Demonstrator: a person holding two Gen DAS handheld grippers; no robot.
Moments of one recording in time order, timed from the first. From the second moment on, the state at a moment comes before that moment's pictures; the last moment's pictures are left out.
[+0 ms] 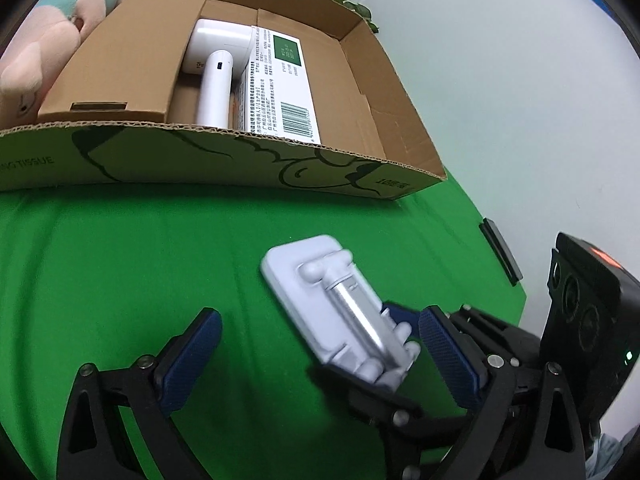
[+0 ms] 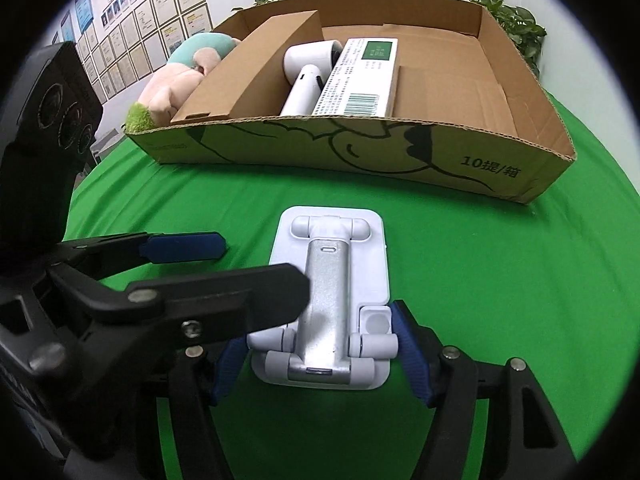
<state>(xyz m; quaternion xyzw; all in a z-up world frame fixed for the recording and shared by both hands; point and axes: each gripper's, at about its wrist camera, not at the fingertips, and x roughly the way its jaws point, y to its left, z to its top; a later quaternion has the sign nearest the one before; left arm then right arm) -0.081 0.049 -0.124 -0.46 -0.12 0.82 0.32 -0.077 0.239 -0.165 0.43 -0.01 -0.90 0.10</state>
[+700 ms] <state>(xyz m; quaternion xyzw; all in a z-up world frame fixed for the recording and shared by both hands) -0.079 0.042 -0.127 -0.48 -0.13 0.81 0.32 -0.074 0.228 -0.163 0.44 -0.10 -0.88 0.16</state>
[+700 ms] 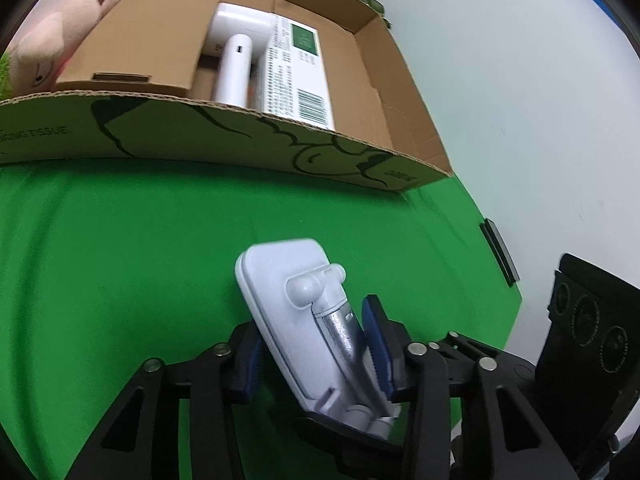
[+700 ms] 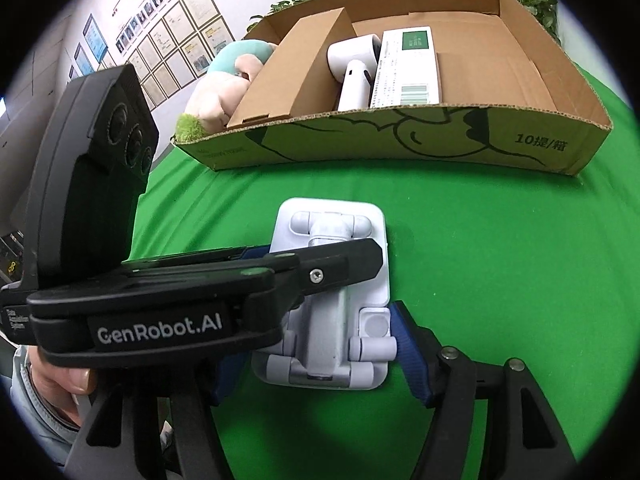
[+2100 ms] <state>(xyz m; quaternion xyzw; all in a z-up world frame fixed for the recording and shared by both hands) -0.179 0.122 0.042 -0.37 -0.03 0.83 0.42 -0.168 0.289 -0.042 0.31 -0.08 -0.94 0.14</state>
